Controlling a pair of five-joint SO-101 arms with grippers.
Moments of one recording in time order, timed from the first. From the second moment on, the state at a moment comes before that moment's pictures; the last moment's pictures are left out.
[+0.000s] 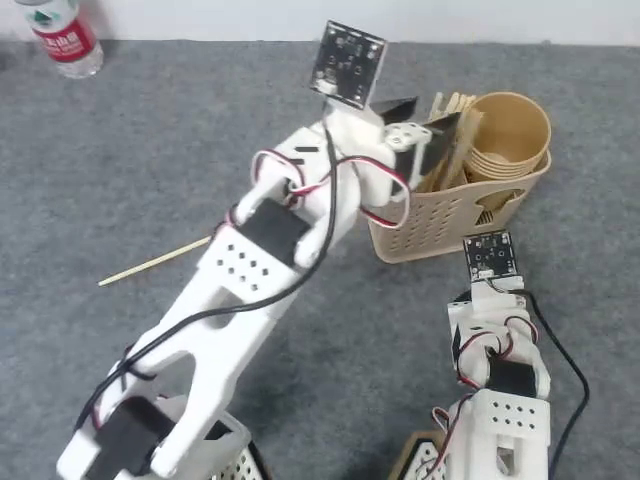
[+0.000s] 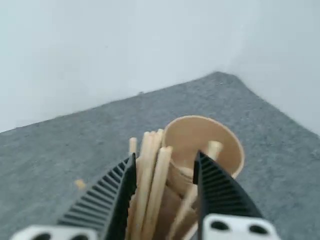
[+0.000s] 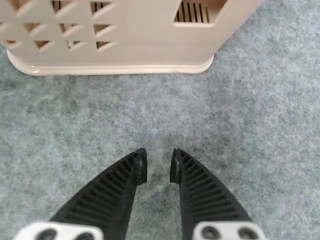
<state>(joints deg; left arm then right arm) 30.3 -17.0 13.3 32.0 16.9 6.2 -75.4 90.9 41.7 18.0</state>
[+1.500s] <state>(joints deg) -20.9 5.8 24.7 57.3 -63.9 6.2 -75.4 90.9 41.7 18.0</state>
